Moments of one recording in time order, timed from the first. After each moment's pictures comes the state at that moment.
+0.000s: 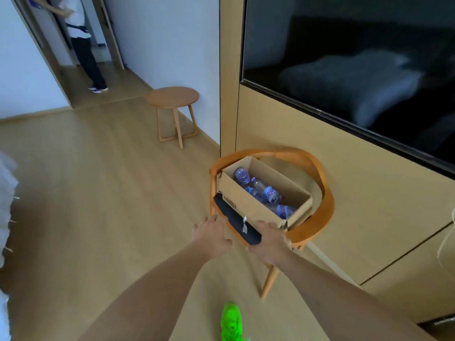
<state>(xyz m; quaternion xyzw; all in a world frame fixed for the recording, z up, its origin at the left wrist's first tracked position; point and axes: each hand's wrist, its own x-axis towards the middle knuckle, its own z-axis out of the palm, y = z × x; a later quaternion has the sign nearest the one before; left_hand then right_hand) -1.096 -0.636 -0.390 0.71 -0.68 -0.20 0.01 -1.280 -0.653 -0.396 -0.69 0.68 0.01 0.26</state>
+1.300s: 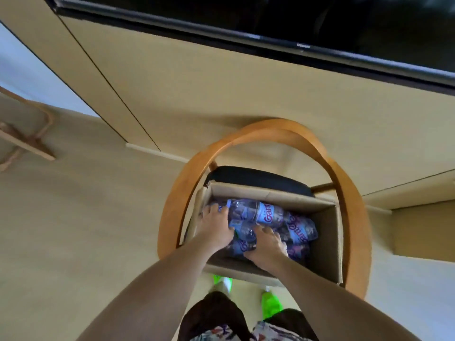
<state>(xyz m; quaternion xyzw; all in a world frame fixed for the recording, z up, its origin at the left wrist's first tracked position) -1.122 -1.187 -0.546 0.46 -0.83 -0.26 -0.19 -1.237 -1.068 -0.546 -0.37 0.83 0.06 0.42</state>
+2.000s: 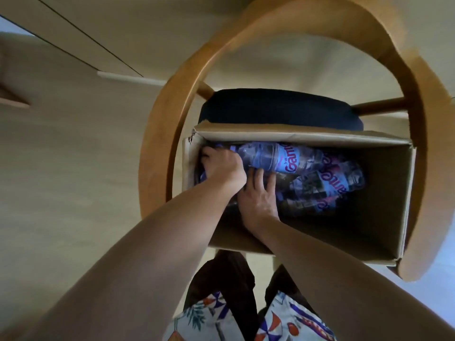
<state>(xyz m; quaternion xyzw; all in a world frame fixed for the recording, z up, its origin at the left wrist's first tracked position) -1.193 -1.222 -0.659 0.45 -0.78 -0.07 -0.43 -1.199 -1.100 -0.676 -0.57 0.75 0.20 0.27</state>
